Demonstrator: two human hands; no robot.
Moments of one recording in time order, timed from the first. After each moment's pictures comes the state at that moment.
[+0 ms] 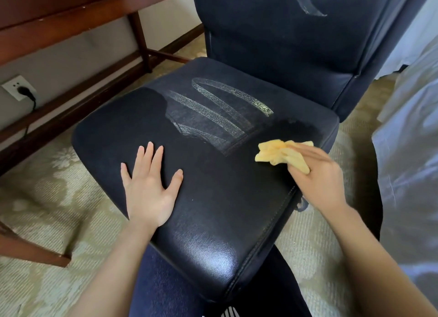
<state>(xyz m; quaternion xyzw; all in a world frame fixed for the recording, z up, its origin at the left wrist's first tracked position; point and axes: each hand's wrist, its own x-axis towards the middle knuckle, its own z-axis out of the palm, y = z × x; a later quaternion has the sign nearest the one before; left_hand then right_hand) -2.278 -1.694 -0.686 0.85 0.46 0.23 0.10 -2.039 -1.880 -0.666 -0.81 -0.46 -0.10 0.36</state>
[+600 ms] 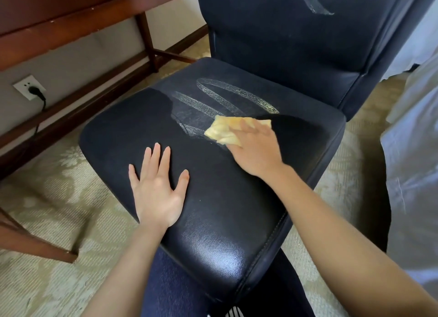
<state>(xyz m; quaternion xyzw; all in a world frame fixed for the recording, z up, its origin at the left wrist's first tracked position) -2.274 -1.702 -0.687 0.85 0.48 0.22 0.07 -2.066 -1.757 -0.660 -0.83 -0.54 -0.05 0.13</state>
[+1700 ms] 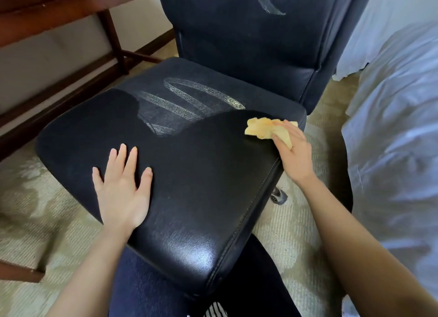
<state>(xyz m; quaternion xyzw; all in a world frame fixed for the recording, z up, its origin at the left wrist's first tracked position) -2.275 -1.699 -0.685 0.85 0.48 0.21 0.10 -1.982 -1.869 -0.693 -0.78 -0.39 -0.03 0.48</state>
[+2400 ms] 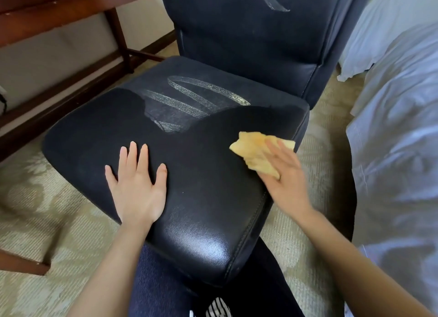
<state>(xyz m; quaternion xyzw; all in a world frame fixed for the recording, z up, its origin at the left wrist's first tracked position) -2.265 -1.713 -0.690 0.83 0.50 0.23 0.08 -2.061 -1.891 -0.686 -0.79 -0.45 -0.03 0.40</state>
